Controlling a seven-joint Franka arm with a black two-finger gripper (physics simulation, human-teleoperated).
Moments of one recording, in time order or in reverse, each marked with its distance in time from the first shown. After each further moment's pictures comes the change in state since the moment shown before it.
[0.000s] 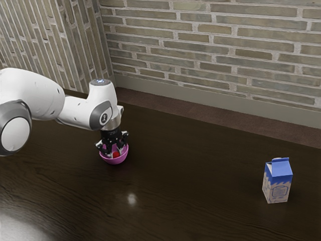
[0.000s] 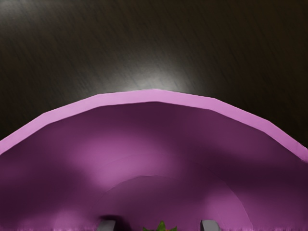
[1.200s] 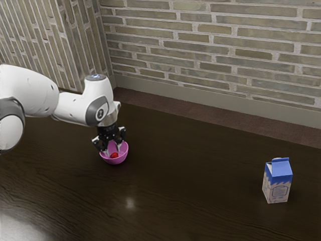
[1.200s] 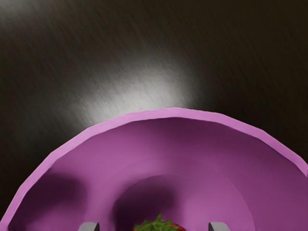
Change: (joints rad) arm 0.001 -0.049 0.009 -0.023 -0.004 -0.014 0.036
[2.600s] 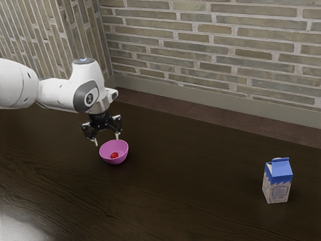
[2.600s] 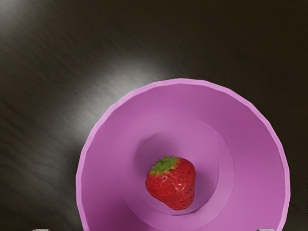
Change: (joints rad) arm 0.001 -0.171 0.000 -0.063 0.001 -0.088 0.308
